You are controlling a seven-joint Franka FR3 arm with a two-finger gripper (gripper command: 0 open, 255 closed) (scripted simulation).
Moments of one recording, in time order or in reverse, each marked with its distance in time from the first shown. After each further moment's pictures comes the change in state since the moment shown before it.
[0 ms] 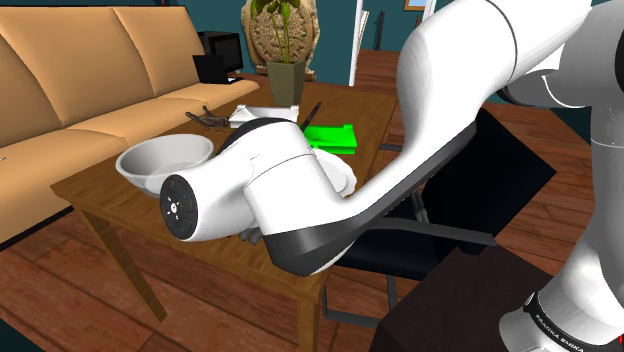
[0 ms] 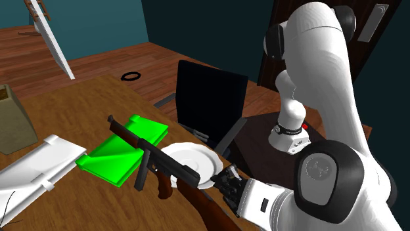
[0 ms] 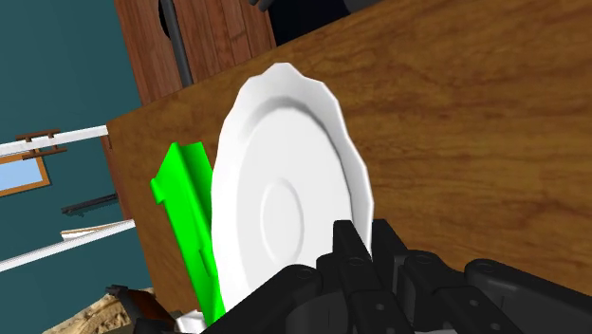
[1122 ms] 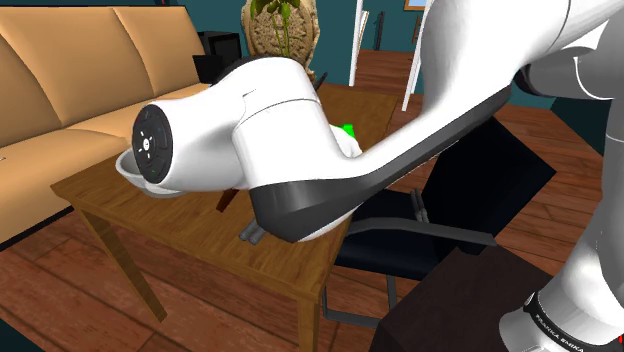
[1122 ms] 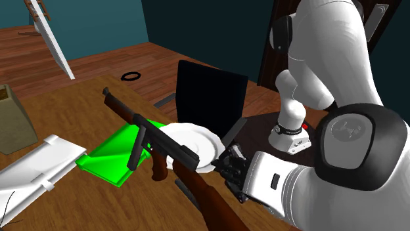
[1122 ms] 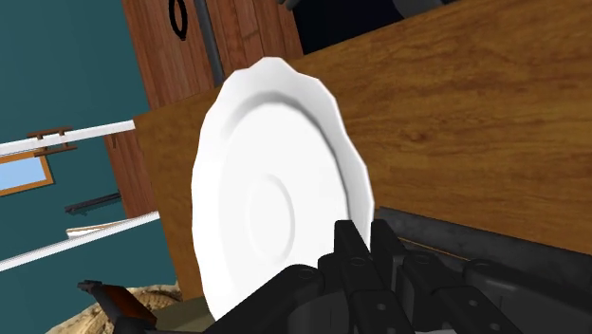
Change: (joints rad) arm -0.004 -0.076 0.021 0.082 0.022 -0.073 -0.121
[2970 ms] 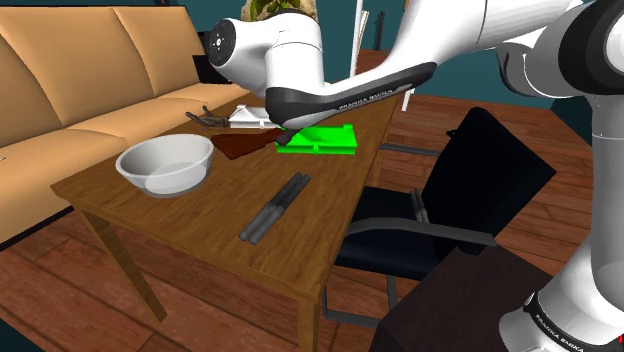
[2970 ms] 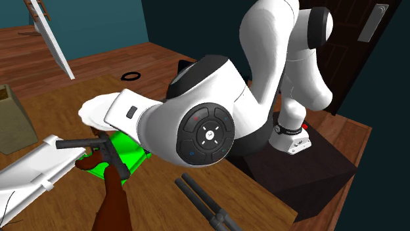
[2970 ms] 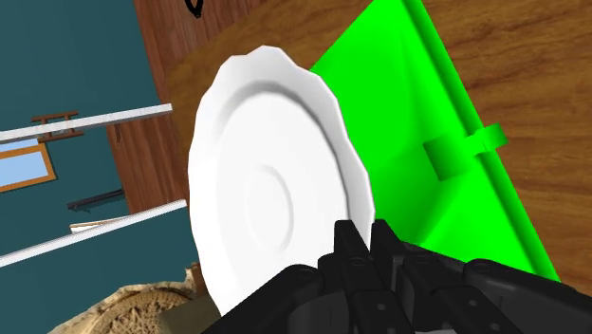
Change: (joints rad) arm -0.207 0.071 -0.137 0.220 -0.185 0.213 -0.346
